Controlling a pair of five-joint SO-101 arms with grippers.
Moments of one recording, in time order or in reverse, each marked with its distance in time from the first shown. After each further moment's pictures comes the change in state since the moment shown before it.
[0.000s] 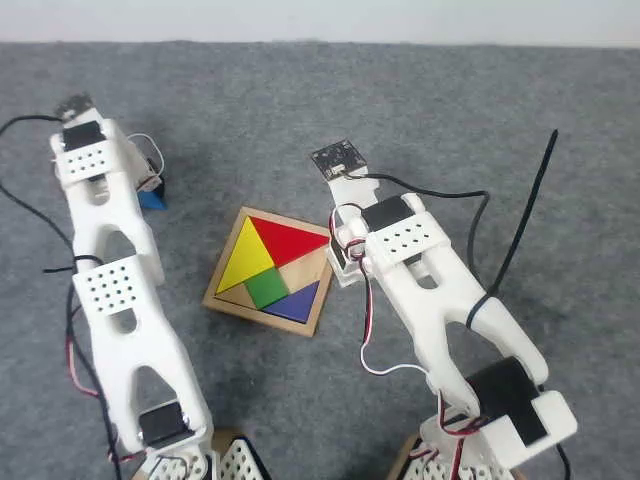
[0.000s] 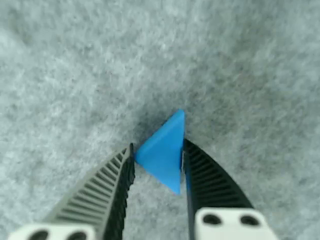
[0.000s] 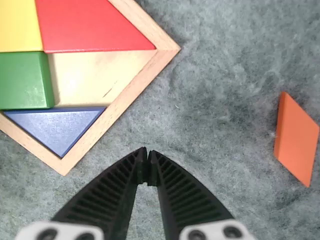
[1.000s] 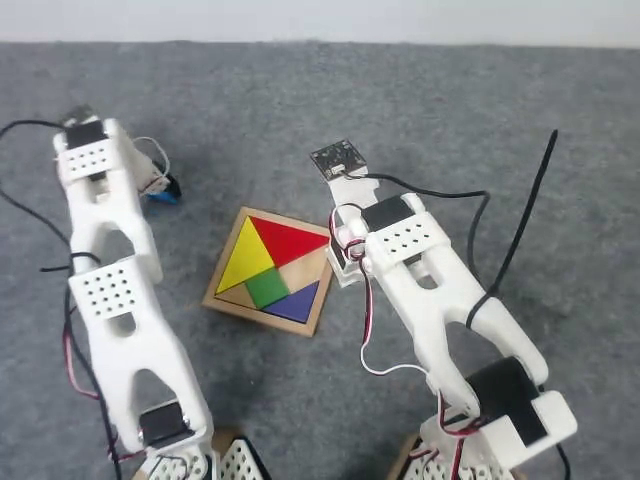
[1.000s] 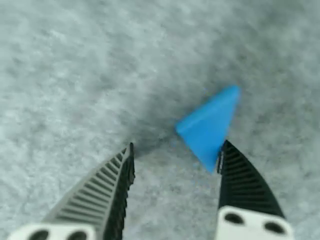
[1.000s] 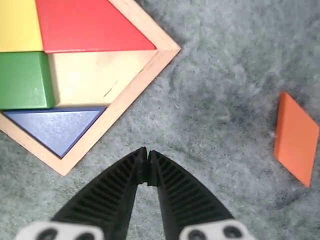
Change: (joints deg) left arm 0.2 -5.9 10.0 0.3 6.0; right arm 0.0 0.0 0.0 0.0 0.0
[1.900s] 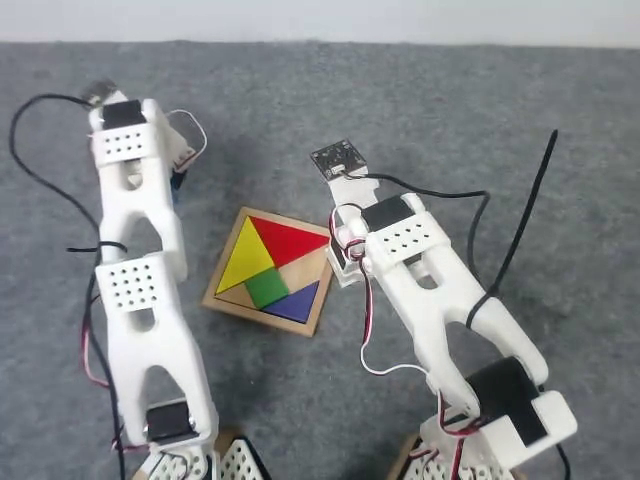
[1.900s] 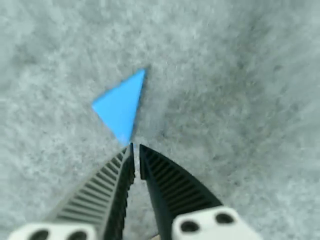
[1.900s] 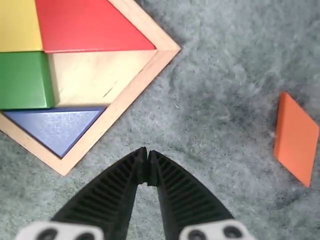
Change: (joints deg) left arm 8.4 0.0 -9.1 2.5 13.9; right arm 0.0 0.0 0.0 0.0 0.0
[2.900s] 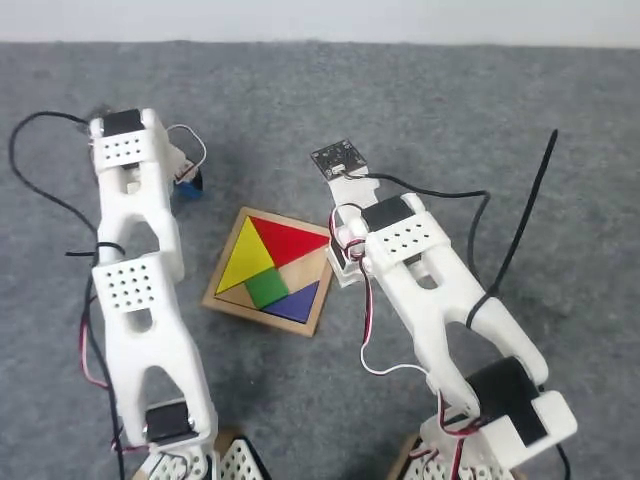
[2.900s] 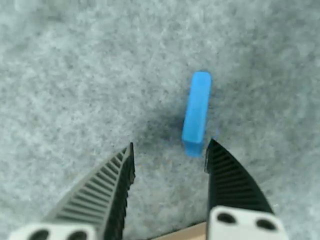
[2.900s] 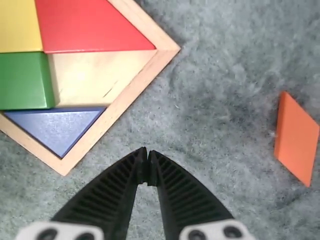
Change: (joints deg) left arm -1.0 0.0 6.9 1.1 5.7; right arm 0.0 0.0 0.0 0.0 -0.2
